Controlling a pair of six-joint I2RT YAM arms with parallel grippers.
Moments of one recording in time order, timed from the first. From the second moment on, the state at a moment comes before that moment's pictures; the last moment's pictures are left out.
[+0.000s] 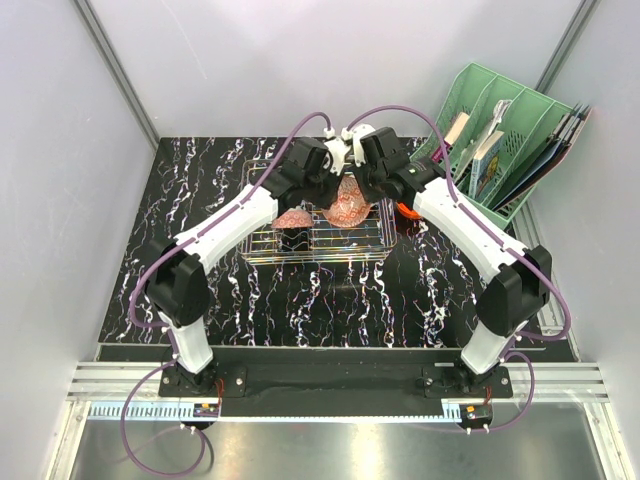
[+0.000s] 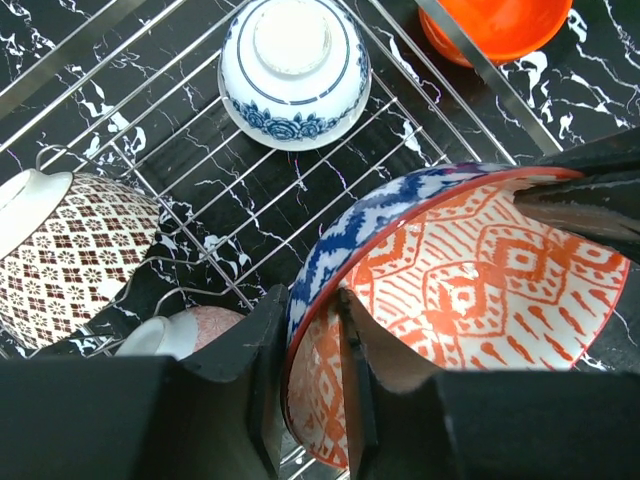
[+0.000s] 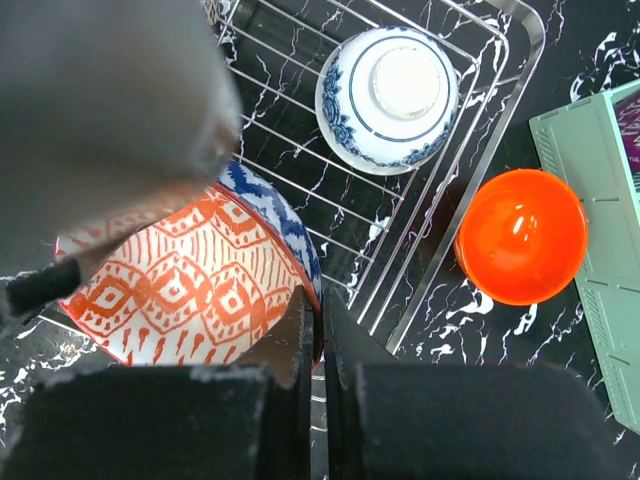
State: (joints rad) left arm -0.64 1.80 1.62 -0.50 0.04 -0.02; right arm 0.59 1.71 1.68 -0.72 0.14 -0.02
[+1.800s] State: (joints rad) left arm -0.37 1.57 1.43 -0.39 0.76 0.03; right arm 0.30 1.78 1.59 -0.45 -1.22 0.35
